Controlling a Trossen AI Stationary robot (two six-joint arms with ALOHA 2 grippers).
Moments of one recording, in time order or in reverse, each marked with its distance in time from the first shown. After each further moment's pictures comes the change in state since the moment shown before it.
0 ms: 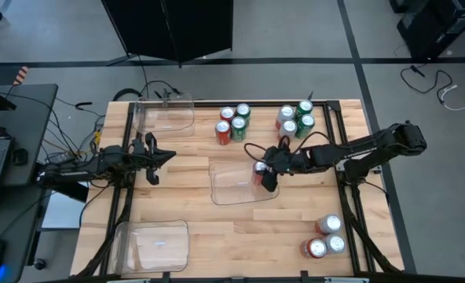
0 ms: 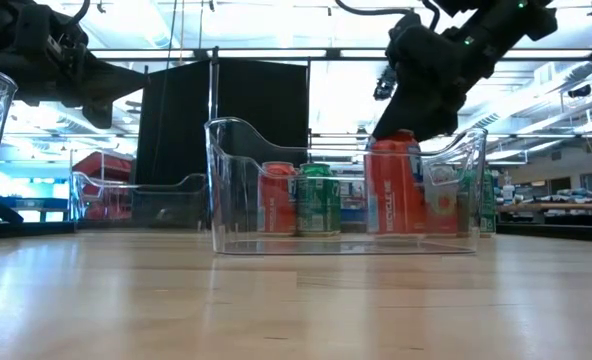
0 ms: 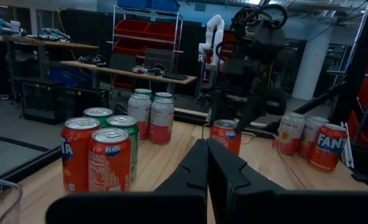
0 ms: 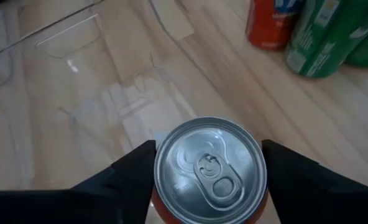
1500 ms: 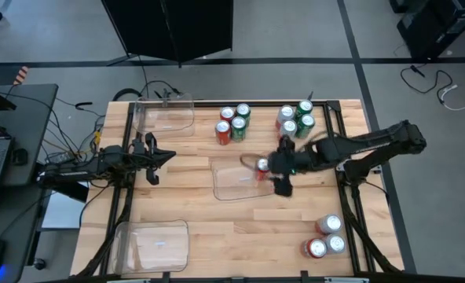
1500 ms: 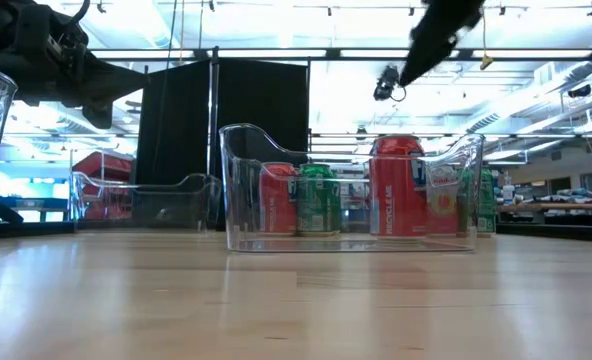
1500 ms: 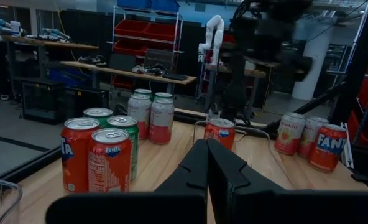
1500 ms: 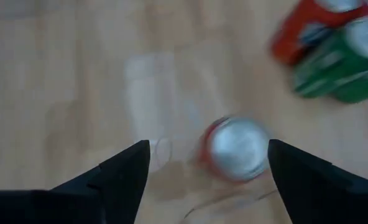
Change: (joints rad) left arm 0.000 0.000 0.000 0.002 0.000 0.000; right arm 0.130 0.002 0.429 -0.630 -0.069 -0.191
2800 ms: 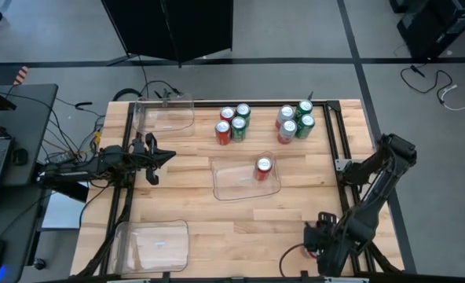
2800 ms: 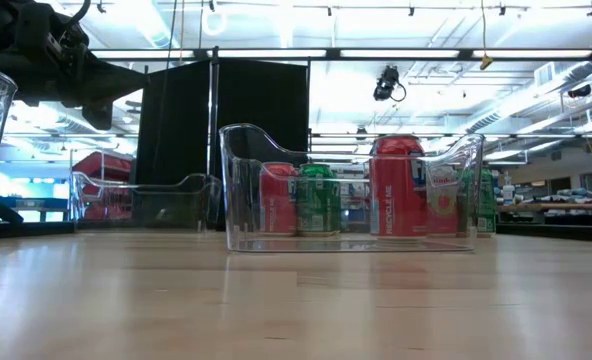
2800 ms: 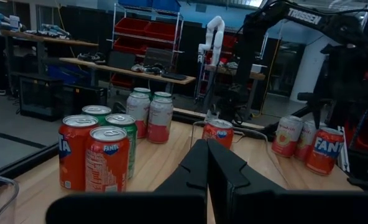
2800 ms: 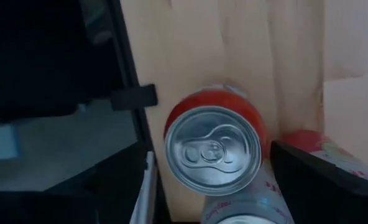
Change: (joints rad) left arm 0.000 0.000 0.000 0.000 0.000 -0.027; right arm 0.729 0.243 0.099 -0.196 -0.268 0.852
